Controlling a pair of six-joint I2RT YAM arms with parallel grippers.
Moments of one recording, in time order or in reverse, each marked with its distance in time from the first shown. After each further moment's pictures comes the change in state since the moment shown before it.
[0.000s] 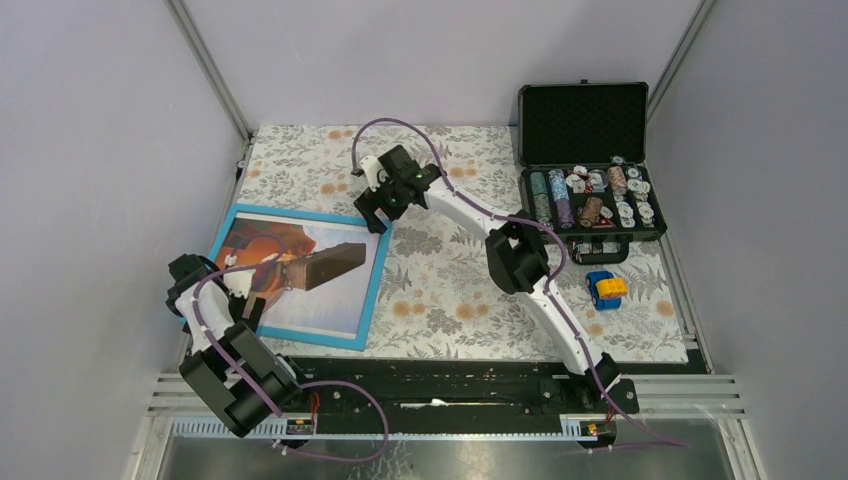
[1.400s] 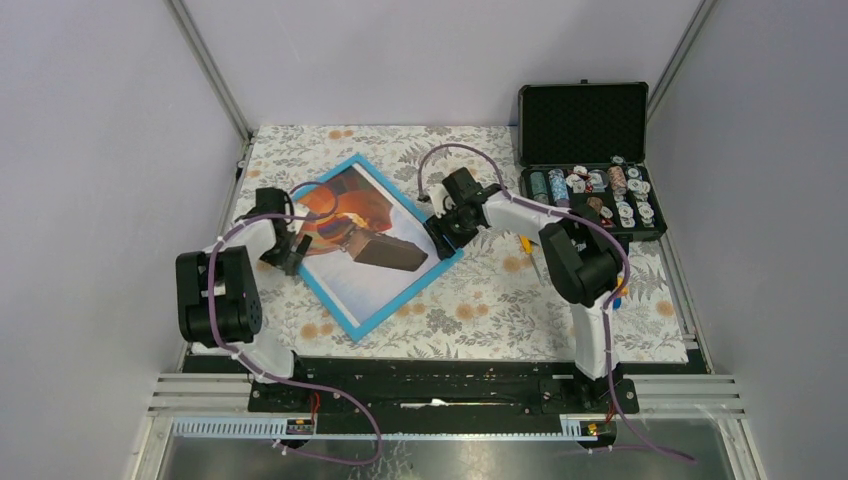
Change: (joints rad) left arm -0.580 0.467 0.233 0.387 -0.170 -0.372; right arm -0.142 -0.483 -0.858 0.139 0.028 -0.002
